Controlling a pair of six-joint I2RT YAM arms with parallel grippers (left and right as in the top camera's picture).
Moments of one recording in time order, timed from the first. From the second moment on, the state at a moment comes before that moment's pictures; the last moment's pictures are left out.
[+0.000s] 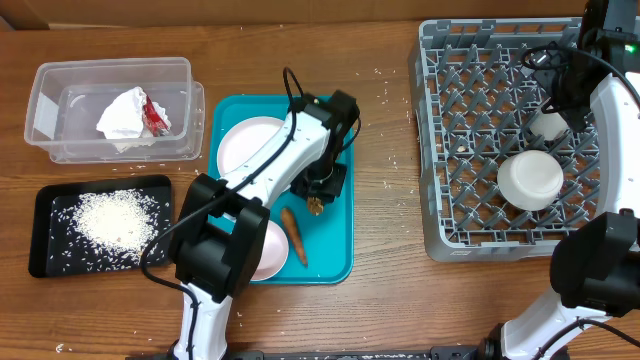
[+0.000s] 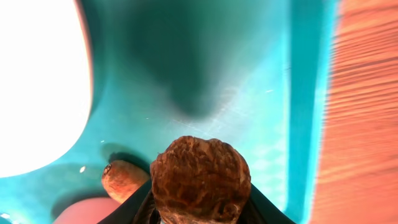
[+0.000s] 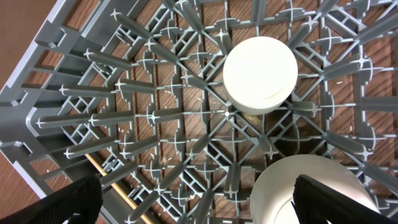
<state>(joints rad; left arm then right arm) -0.55 2.12 1.73 -1.29 0.05 -0.30 -0.21 1.90 1.86 -1.08 0.06 0.66</state>
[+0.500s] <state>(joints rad) 0.05 1.82 1.82 -1.43 0.03 -0.37 -0.21 1.90 1.86 -1.08 0.06 0.66</state>
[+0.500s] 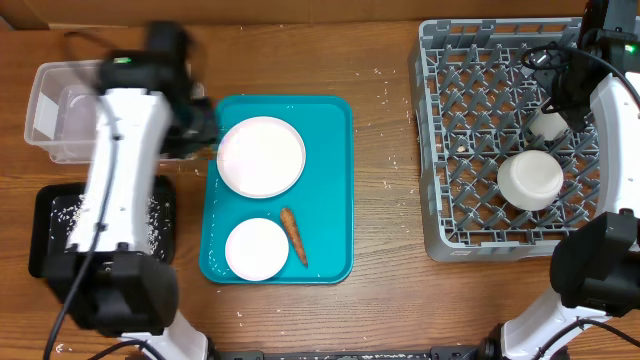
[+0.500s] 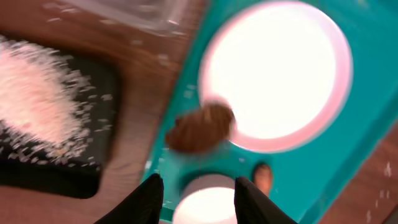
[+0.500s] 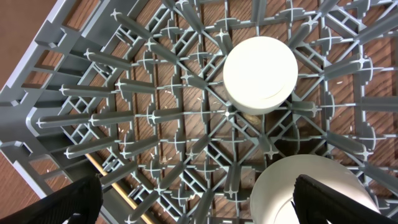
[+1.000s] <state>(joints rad) 0.46 1.82 1.69 -1.35 0.07 -0.46 -0.21 1.90 1.86 -1.08 0.06 0.66</state>
